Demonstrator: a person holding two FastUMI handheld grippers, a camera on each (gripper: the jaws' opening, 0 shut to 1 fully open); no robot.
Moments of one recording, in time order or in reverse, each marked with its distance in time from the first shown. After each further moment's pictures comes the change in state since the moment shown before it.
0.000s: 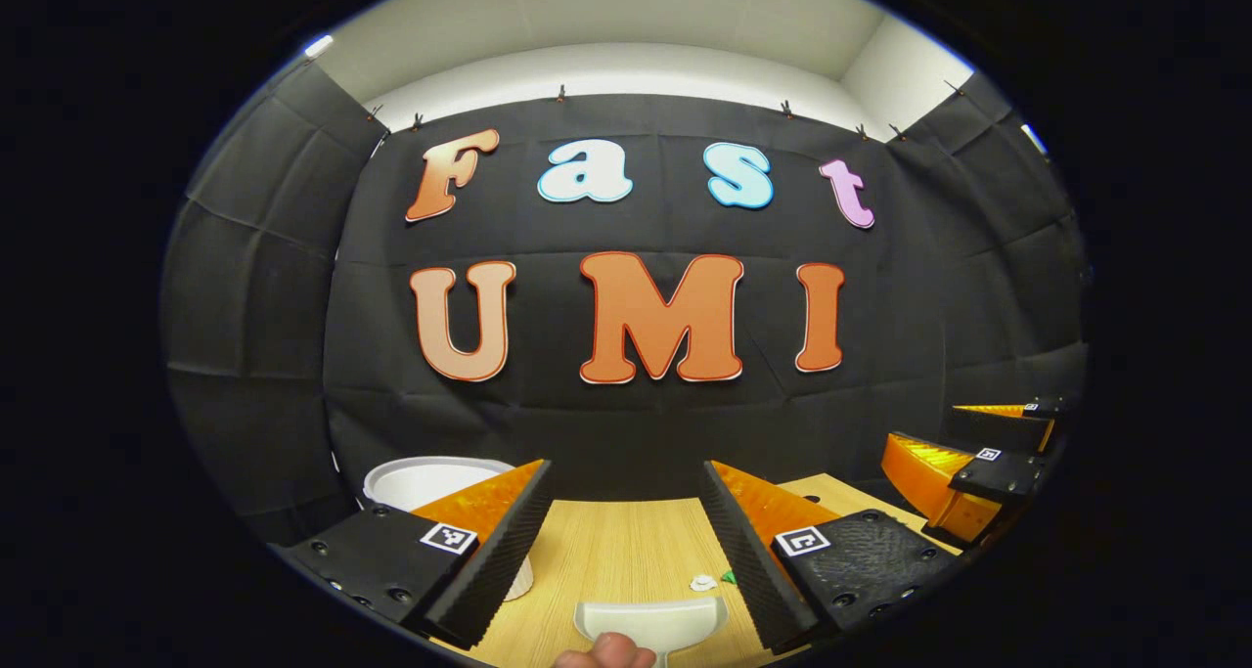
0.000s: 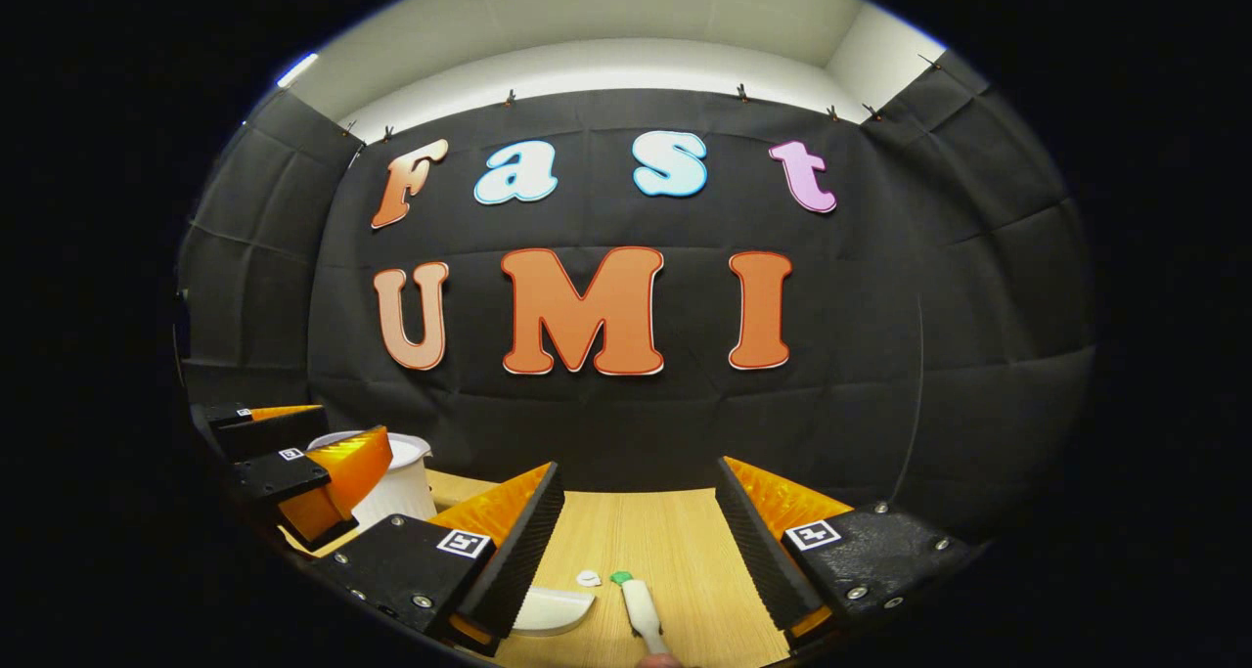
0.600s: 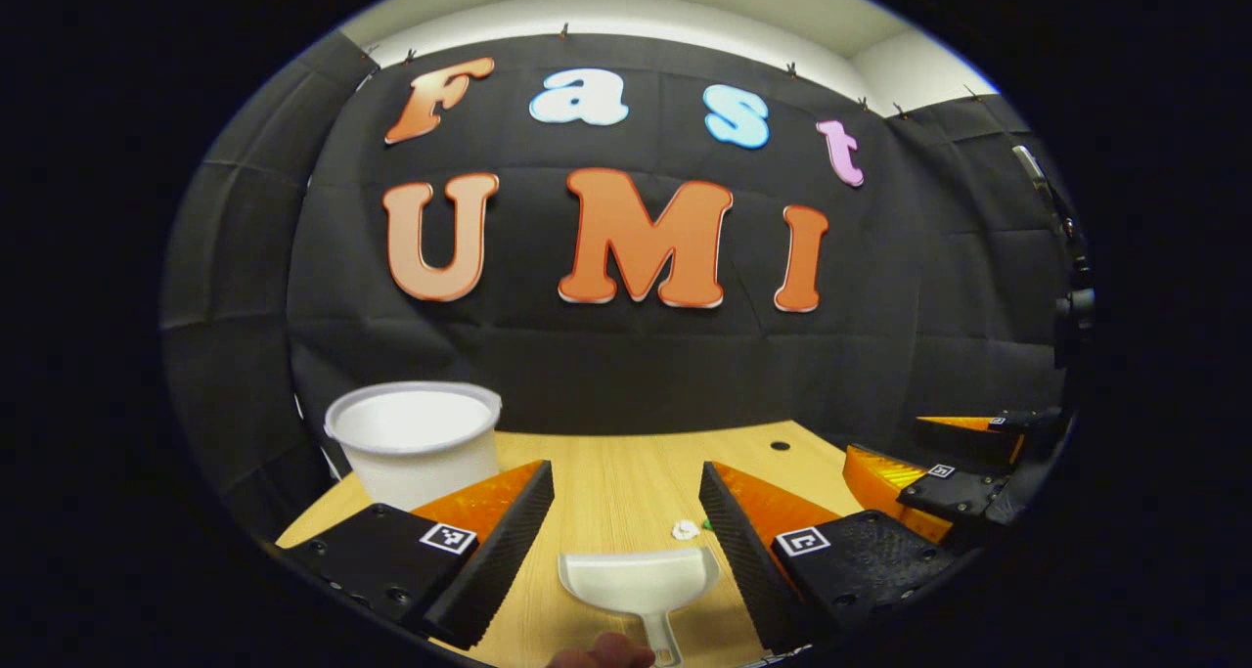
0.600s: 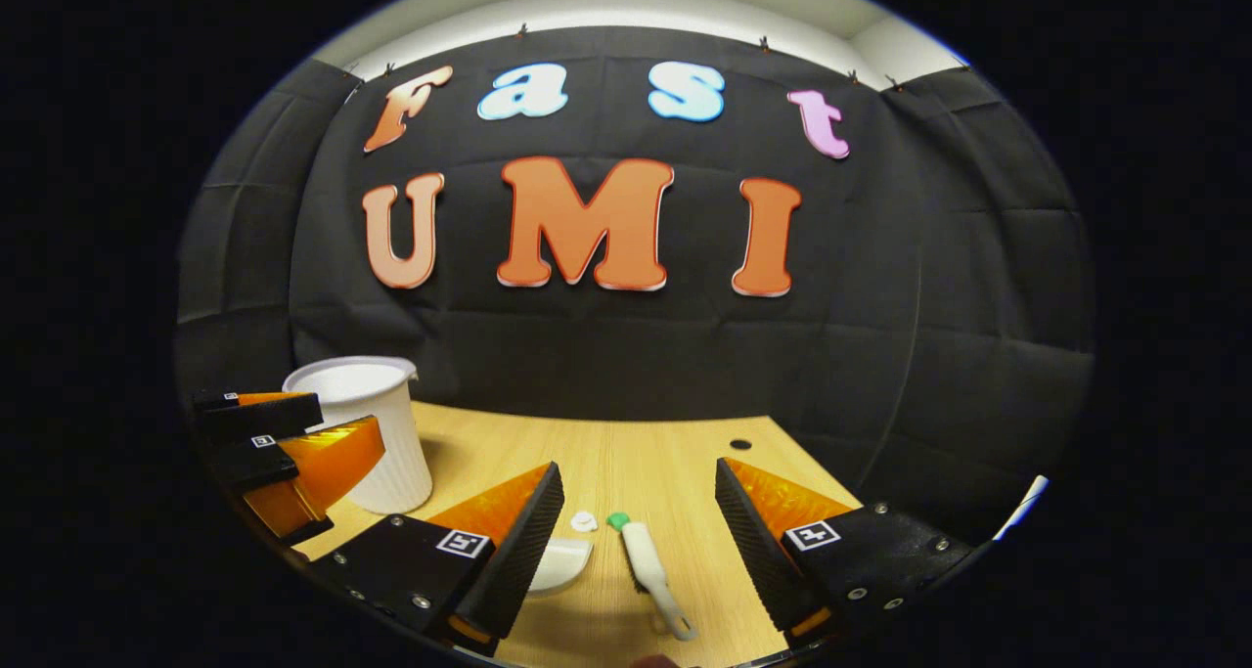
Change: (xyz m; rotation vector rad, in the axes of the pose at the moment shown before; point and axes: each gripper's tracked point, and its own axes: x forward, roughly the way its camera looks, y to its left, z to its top) left arm 0.006 0.010 -0.093 -0.082 0.275 -0.111; right arm 0.006 0.022 -0.093 -0.051 0.289 -0.038
